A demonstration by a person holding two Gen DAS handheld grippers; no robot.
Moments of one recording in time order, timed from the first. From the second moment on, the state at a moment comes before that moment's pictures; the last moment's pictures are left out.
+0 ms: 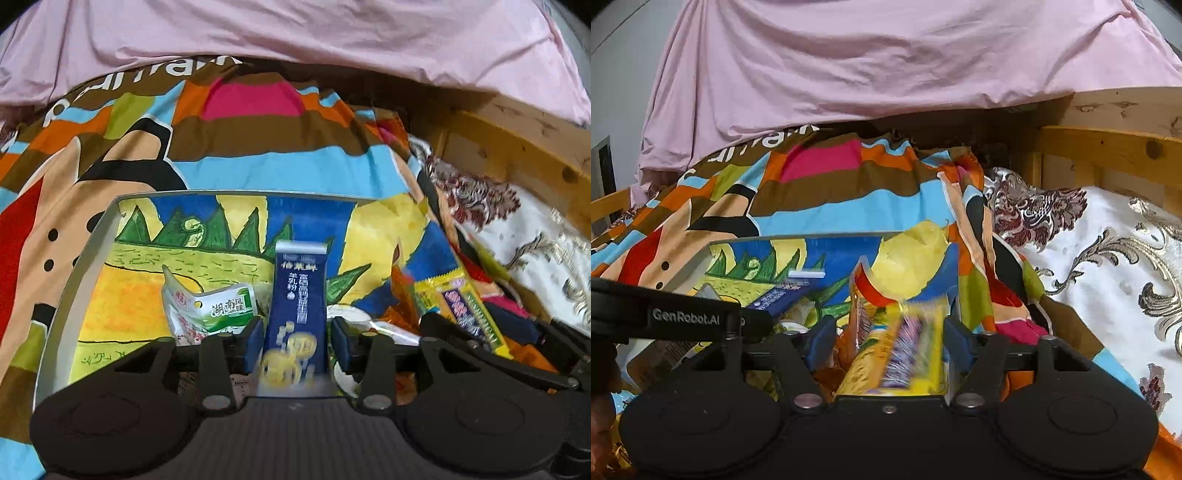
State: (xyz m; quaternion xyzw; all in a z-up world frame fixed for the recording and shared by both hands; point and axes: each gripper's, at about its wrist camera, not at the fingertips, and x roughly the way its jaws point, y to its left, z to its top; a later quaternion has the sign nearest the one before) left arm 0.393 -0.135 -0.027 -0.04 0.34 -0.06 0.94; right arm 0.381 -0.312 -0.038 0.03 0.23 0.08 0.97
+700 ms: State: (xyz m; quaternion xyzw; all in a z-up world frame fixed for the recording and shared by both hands) left arm 0.292 -0.089 0.064 -0.10 0.19 -0.03 0.98; right arm 0.267 -0.312 0.063 0.02 0.08 0.06 0.99
